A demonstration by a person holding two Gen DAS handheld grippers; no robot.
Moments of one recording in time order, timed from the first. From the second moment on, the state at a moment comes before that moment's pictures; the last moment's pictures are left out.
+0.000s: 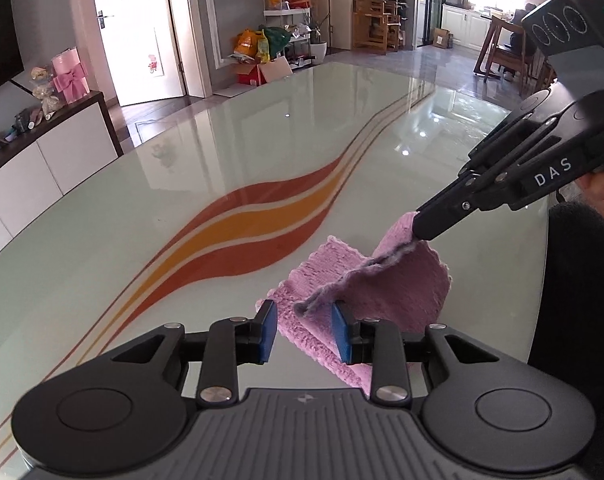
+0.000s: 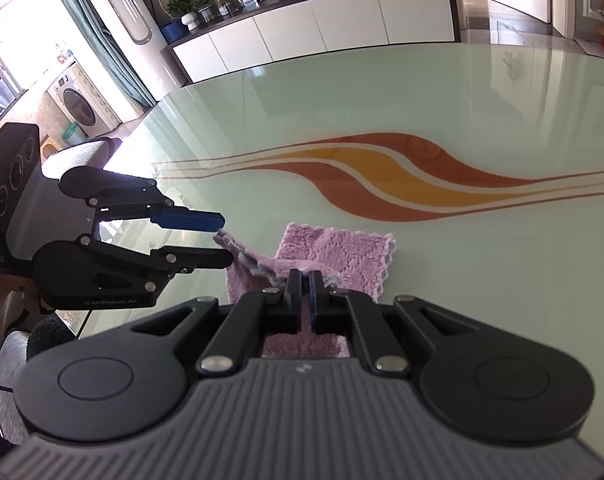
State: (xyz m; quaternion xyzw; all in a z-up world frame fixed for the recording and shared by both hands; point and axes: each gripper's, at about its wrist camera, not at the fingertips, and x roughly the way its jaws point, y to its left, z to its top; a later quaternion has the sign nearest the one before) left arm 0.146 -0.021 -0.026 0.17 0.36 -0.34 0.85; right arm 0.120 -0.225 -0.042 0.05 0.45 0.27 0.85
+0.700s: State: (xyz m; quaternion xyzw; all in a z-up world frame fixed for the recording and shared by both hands) left arm 0.163 -0.005 -0.038 0.14 0.35 -0.40 0.83; right arm 0.122 -0.227 -0.042 0.05 0.45 0.28 0.85
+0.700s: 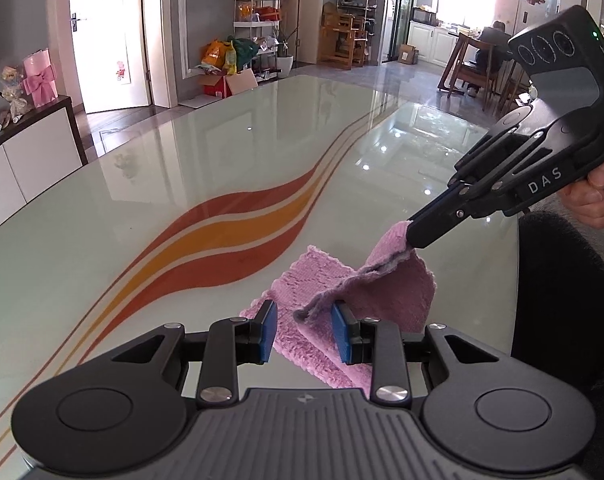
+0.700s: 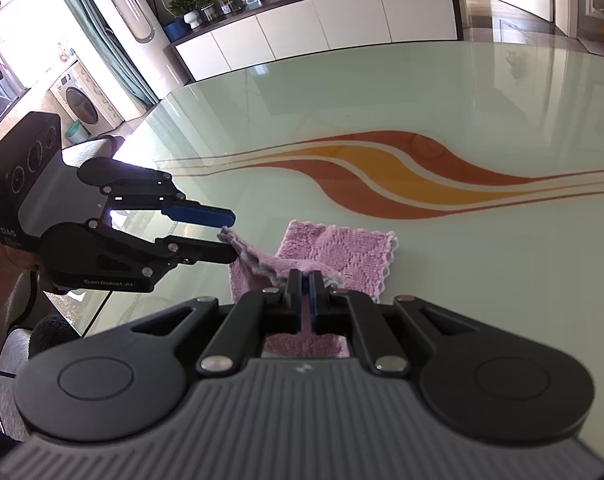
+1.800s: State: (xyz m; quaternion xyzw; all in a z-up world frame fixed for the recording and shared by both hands) left arm 0.158 -0.015 0.000 0.15 0.34 -0.41 0.83; right arm 0.127 -0.240 -0.027 0.08 0.43 0.28 0.86
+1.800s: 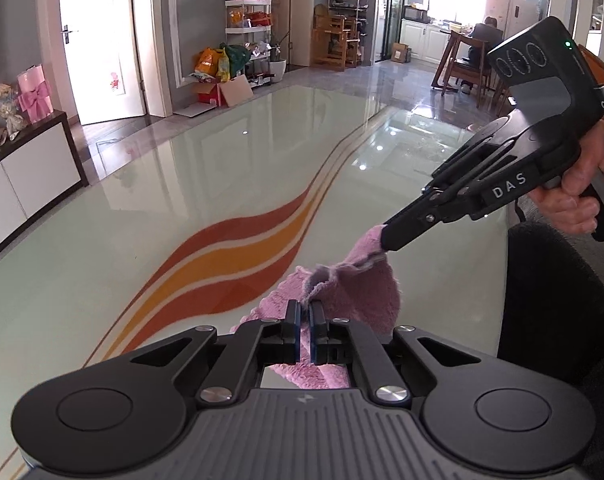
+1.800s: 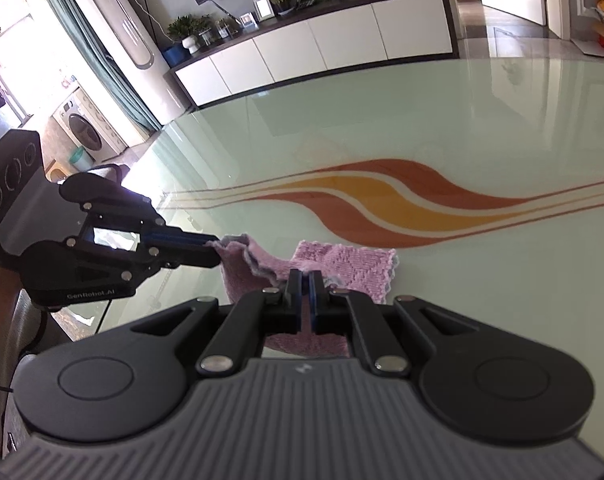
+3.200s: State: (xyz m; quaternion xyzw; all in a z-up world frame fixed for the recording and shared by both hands) left arm 0.112 0.001 -0.021 0.14 0.34 -0.37 0.85; right arm 0.116 -0.229 -0.051 0.09 0.44 0.28 0.85
